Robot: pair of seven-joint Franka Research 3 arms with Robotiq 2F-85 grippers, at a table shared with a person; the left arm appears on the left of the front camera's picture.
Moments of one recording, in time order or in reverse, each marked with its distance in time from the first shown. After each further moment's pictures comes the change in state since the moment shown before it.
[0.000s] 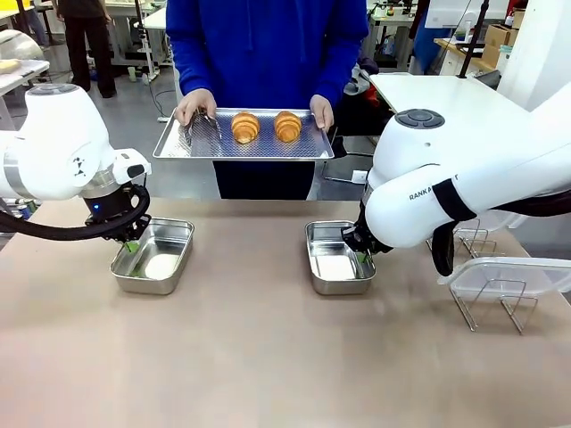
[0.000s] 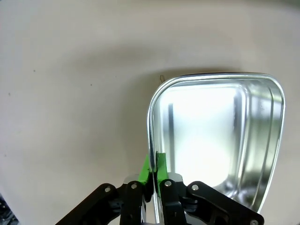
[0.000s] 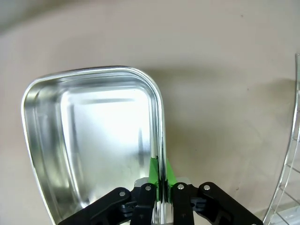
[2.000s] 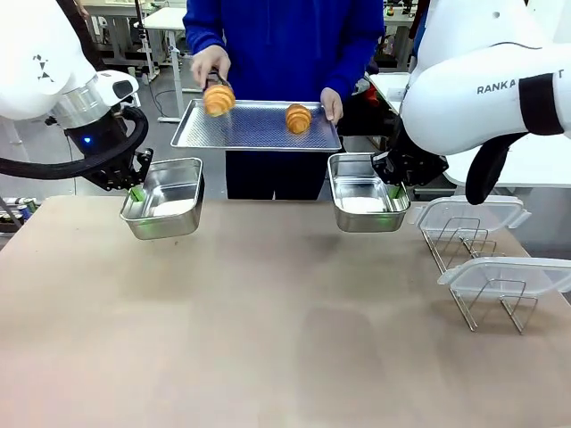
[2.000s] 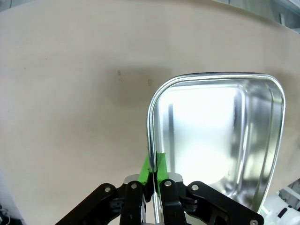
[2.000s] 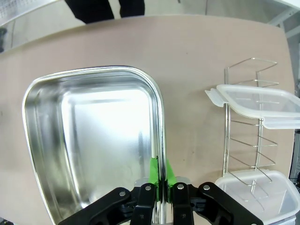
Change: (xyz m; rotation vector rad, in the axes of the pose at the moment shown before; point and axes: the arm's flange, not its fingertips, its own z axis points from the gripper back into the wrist) left arm -0.002 -0.036 0.138 -0.131 -0.045 0.165; right arm 0.013 -0.019 0.167 -0.031 -0.097 -0.046
